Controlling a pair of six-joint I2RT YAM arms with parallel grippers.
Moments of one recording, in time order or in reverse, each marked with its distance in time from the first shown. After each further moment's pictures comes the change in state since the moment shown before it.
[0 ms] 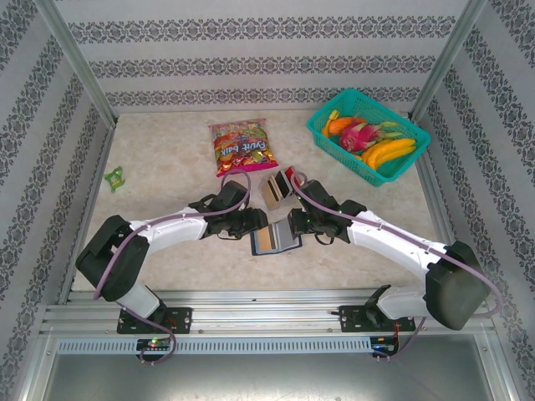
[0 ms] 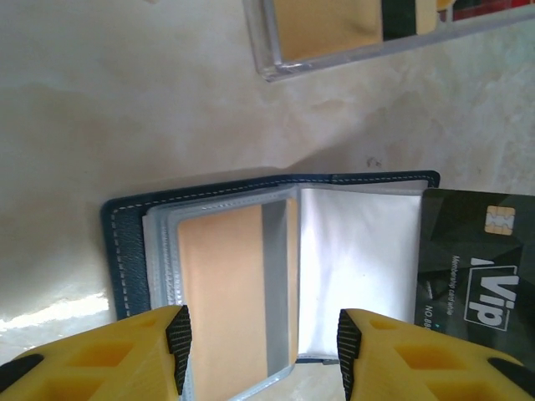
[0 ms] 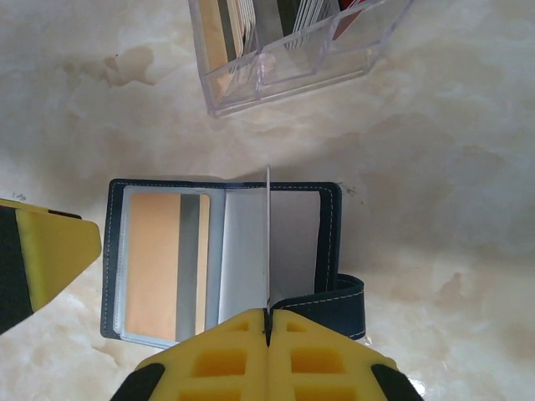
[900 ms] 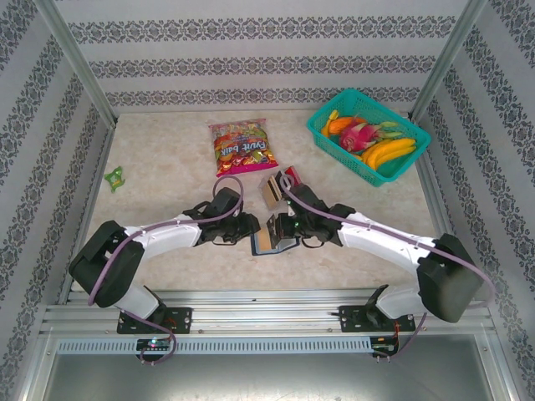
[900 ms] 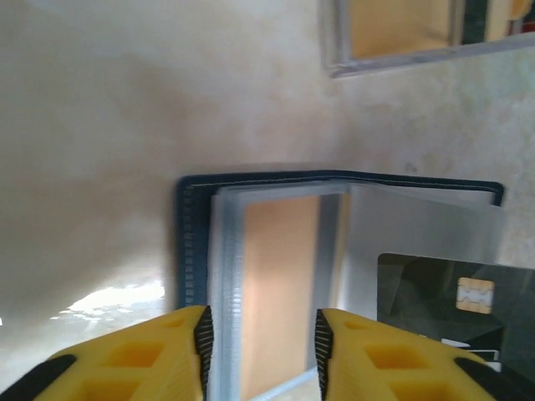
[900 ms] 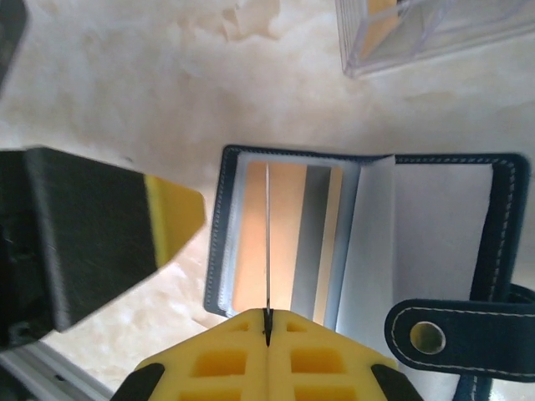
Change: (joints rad) left arm 0.023 -0.053 -0.114 0.053 -0.038 -0.069; right arm 0.087 0.076 -0.004 0.129 -0.127 0.071
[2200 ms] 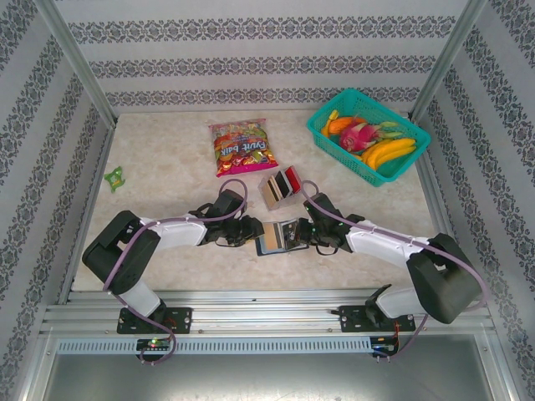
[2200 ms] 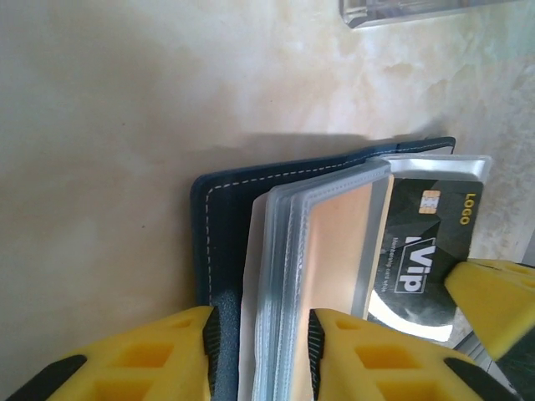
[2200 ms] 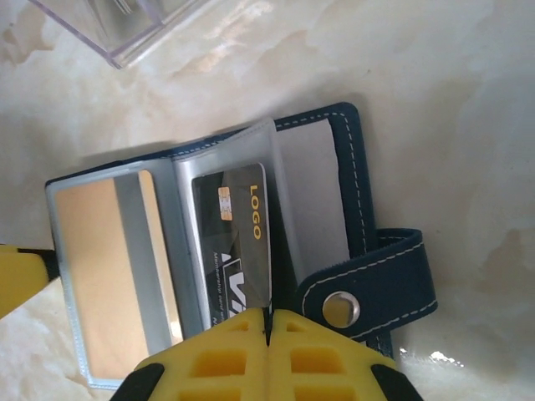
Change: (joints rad) left arm 0.014 0.109 -0.014 0.137 0.149 -0.004; right arm -0.167 -0.016 -0.234 0.153 -0.024 0.102
